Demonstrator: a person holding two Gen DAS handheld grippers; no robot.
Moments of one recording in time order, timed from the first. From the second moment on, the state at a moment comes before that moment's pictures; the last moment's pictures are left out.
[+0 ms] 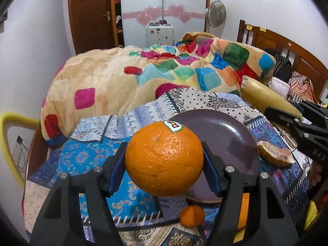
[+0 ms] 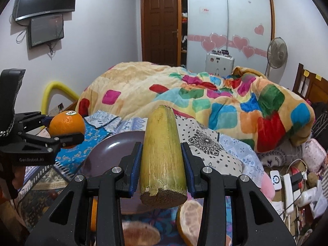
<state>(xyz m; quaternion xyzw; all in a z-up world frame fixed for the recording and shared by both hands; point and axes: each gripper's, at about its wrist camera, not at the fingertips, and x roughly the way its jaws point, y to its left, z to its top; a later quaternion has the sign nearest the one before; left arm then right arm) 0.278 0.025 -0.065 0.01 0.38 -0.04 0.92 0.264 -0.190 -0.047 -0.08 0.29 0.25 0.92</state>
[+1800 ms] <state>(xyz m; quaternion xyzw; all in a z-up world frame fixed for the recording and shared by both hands) 0.271 0.019 -0.047 0.02 0.37 -0.05 0.93 0.260 -0.209 -0.046 -0.14 0.34 0.23 0.90</state>
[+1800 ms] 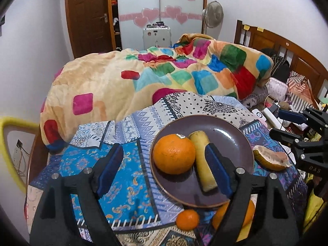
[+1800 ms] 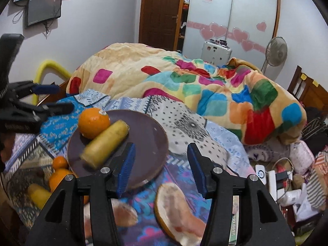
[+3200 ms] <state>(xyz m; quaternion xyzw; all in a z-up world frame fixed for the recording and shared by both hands) 0.187 0.008 -0.075 0.02 0.41 -0.08 0.91 0.205 -0.260 -0.102 -0.13 0.40 0.23 0.88</state>
